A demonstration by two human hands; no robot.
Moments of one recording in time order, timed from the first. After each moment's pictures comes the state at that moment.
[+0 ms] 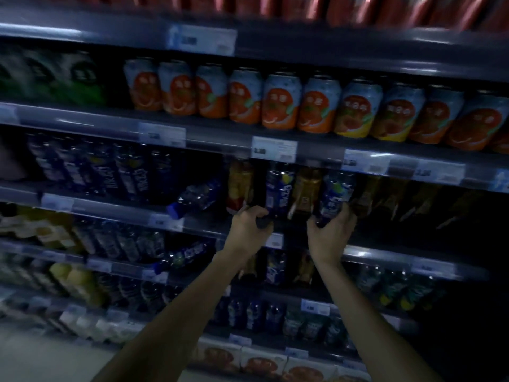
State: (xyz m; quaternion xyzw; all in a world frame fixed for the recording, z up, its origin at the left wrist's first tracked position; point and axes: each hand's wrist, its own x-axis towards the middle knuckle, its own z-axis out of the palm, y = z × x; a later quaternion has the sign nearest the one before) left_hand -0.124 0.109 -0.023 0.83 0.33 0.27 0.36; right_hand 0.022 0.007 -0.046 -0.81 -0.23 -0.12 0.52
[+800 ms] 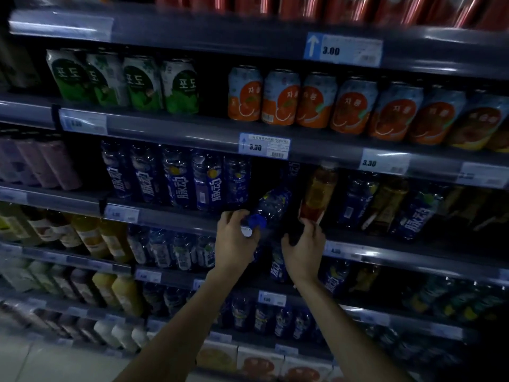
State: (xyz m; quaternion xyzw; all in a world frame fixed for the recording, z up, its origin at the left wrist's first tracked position) left_hand -0.275 0.235 -0.053 0.77 0.38 0.38 0.34; right_hand -0.149 0.150 -0.088 -0.82 -0.33 -0.09 0.45
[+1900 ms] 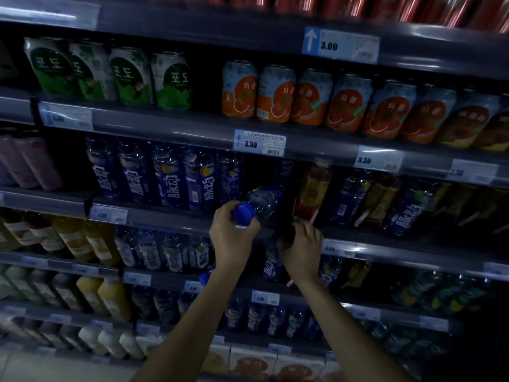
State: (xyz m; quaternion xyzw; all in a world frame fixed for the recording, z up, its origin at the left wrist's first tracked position) left_hand -0.267 0.227 -0.043 0.64 0.38 0.49 0.44; right_hand -0.138 0.142 -0.092 -0.85 -0.39 -0.13 0.32
